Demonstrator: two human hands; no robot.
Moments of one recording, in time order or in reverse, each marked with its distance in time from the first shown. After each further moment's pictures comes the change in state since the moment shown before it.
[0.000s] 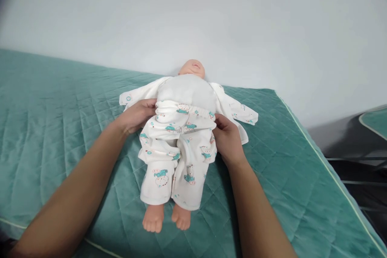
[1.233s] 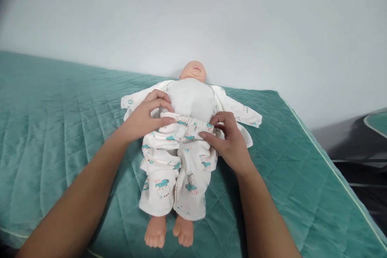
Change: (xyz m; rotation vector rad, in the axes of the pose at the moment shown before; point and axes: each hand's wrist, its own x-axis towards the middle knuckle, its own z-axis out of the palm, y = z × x) left_hand -0.012 0.020 0.015 0.685 0.116 0.524; right_hand -0.003 -0.006 -0.008 -0.222 -0.062 -0.254
